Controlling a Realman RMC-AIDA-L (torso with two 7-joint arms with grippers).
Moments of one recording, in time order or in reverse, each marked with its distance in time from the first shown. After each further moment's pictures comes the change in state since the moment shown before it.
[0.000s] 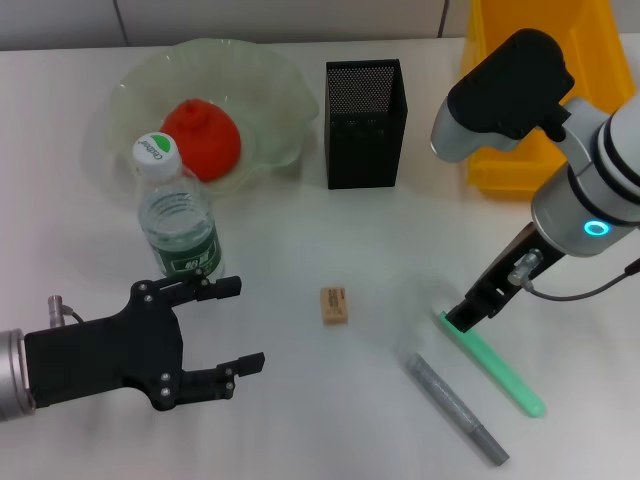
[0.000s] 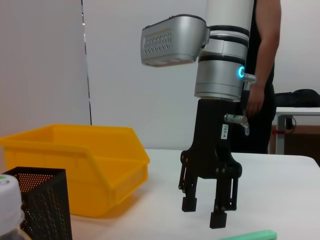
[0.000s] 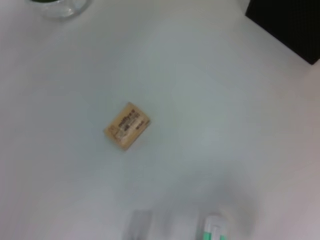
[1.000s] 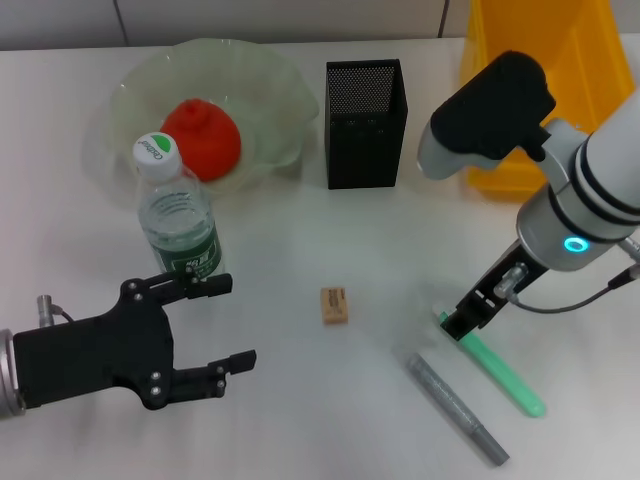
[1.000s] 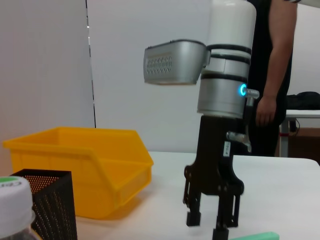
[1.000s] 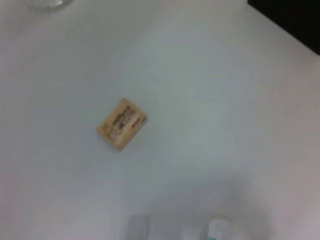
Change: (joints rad) left arm 0.006 0.004 -0.026 0.004 0.007 0.019 0.000; right arm 0.001 0.002 -0.062 0.061 -0.008 0.070 0.043
